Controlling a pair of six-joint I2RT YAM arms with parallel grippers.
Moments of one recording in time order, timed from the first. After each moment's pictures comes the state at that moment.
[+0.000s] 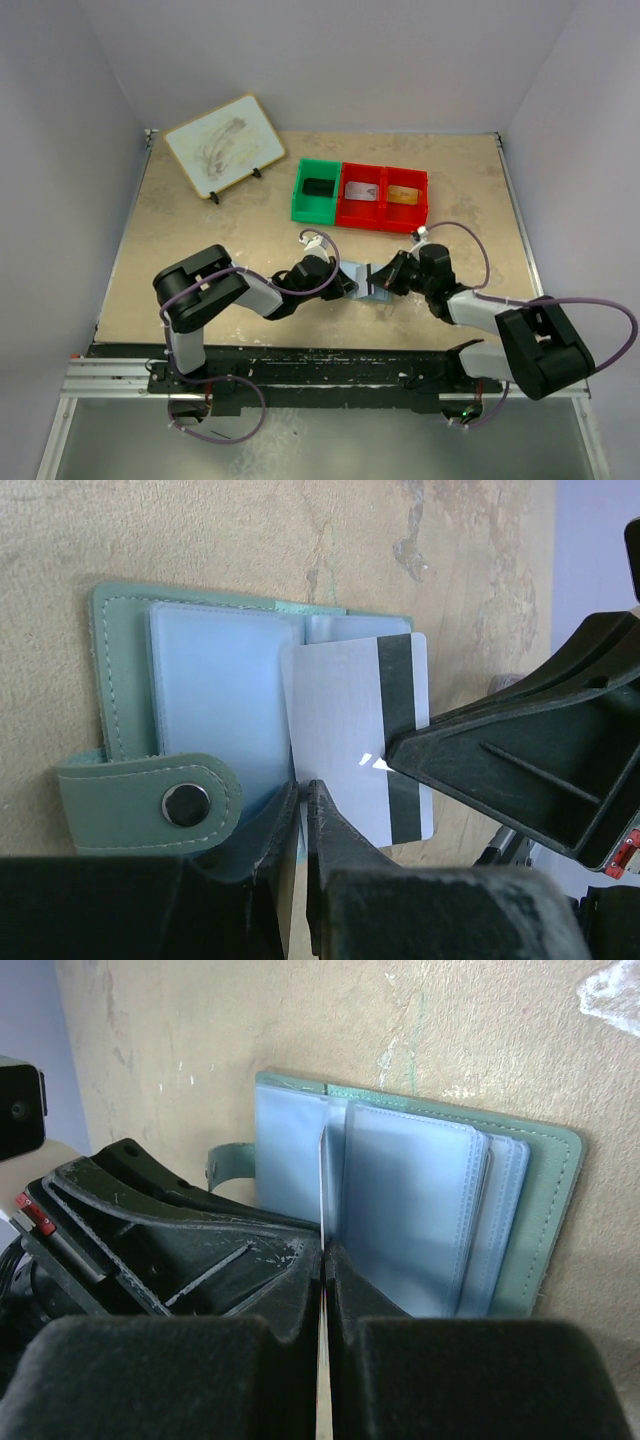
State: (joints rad) left arm -0.96 1.85 0.65 0.72 -0.05 -1.07; right arm 0.36 1.27 0.26 0.41 -0.38 0.87
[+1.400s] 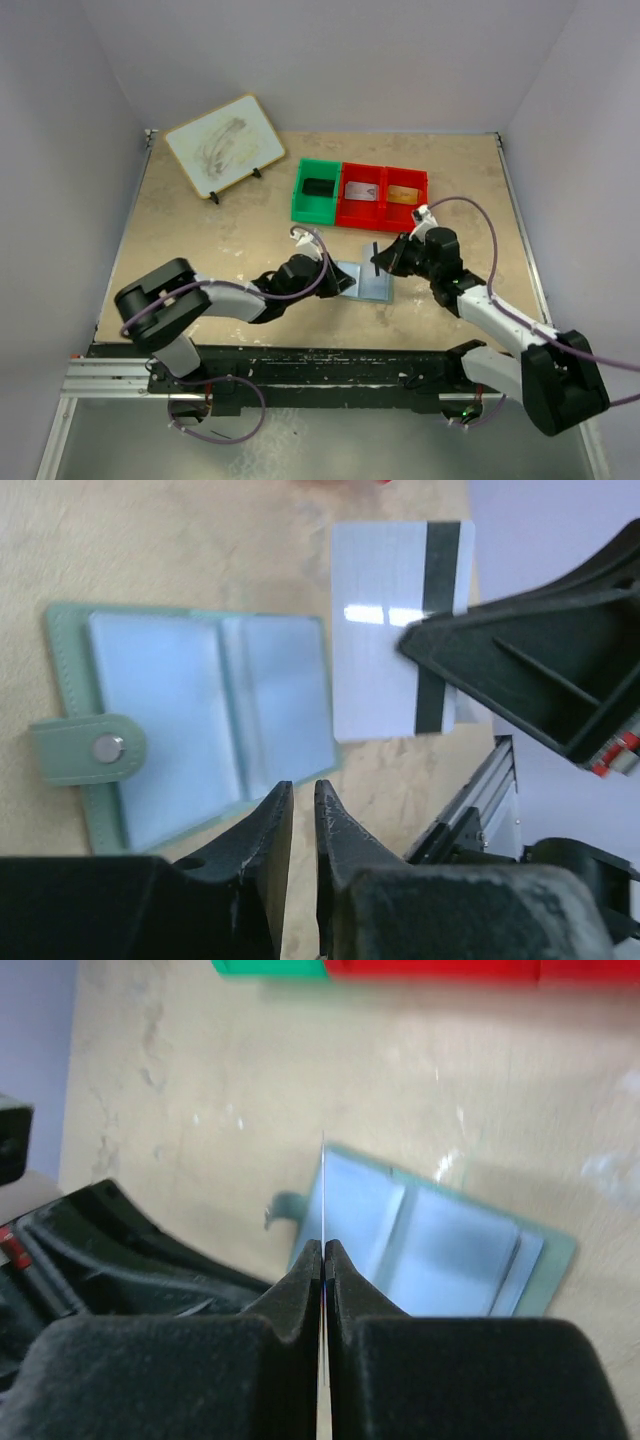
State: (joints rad) left arm -0.97 1.69 0.58 0.68 -0.06 -1.05; right arm 0.36 1.12 0.41 0.17 -0.33 0.68
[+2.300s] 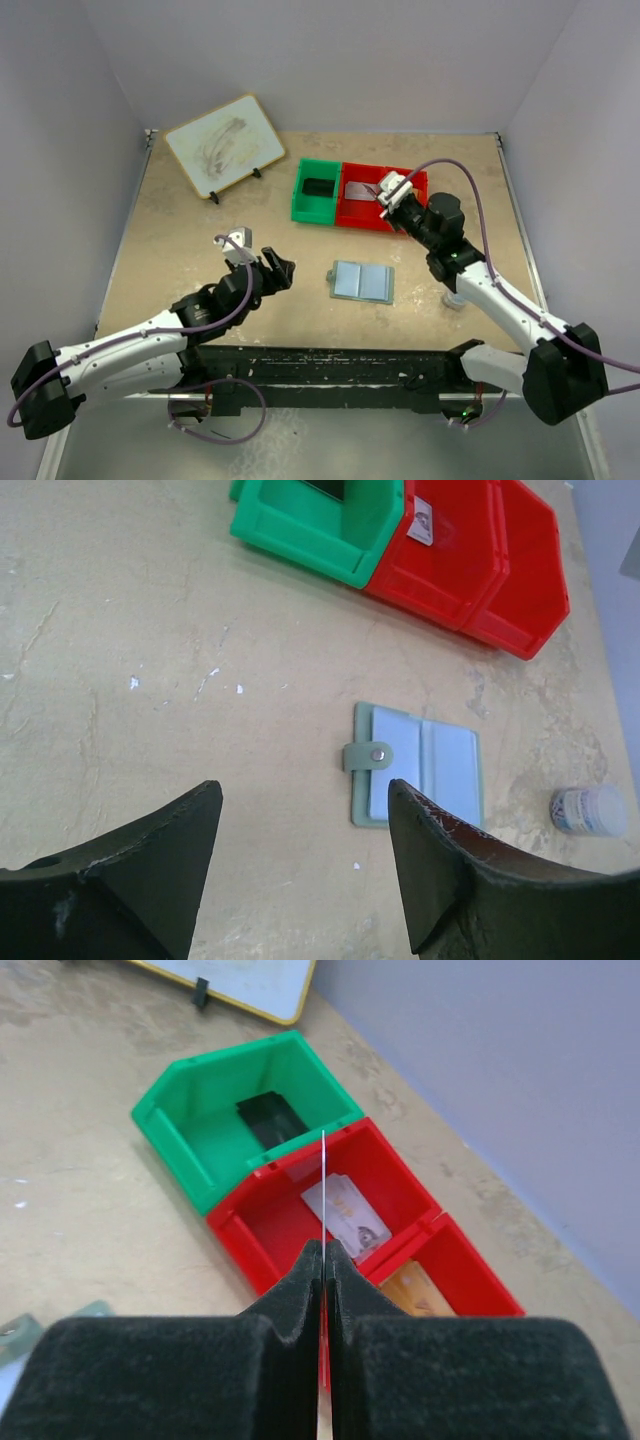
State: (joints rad) left arm -0.97 0.84 0.47 -0.08 -0.60 -0.87; right arm 0.42 1.11 0.70 0.27 -0.23 -0.41
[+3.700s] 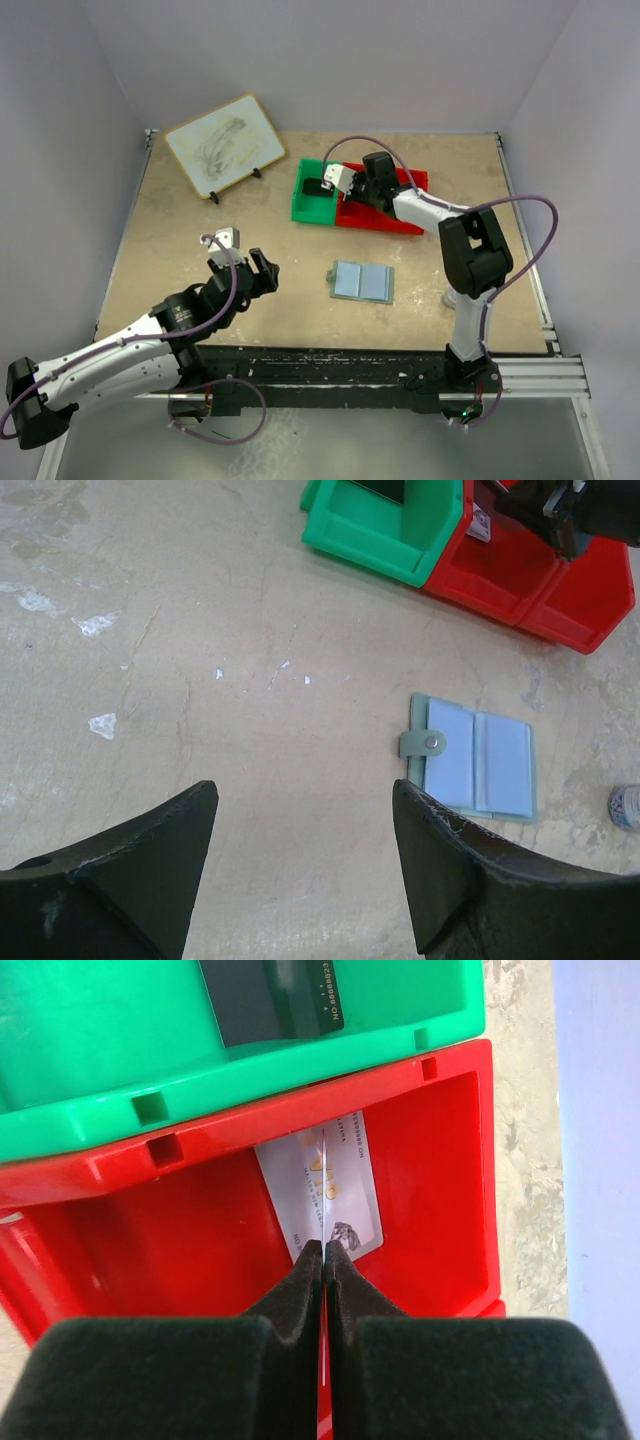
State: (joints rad) left arm -0.97 0.72 0.56 -0.39 -0.66 -0.85; right arm 0.42 1.95 1.33 -0.07 -0.08 -0.93
